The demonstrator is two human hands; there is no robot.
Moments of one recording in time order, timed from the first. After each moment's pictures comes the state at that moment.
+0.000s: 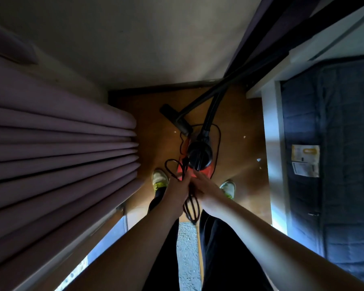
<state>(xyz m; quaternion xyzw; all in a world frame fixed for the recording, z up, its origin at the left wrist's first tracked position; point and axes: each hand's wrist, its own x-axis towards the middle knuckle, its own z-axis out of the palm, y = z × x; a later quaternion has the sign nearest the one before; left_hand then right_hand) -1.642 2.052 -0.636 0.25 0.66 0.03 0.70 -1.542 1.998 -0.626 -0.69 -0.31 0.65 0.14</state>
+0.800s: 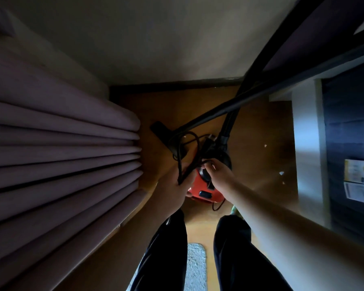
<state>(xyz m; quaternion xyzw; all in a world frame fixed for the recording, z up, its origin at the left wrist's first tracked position) -1.688 2.121 -0.692 0.56 0.53 0.05 0.64 -1.535 2.069 -0.767 -0.77 -0.16 0.59 0.20</state>
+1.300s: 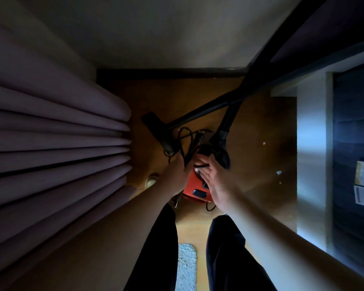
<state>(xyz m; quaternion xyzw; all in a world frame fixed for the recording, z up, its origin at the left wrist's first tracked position) -1.662 2.131 -0.787 0.67 0.54 -0.13 0.50 -1.556 2.056 -0.790 -0.62 0.06 0.66 0.42</state>
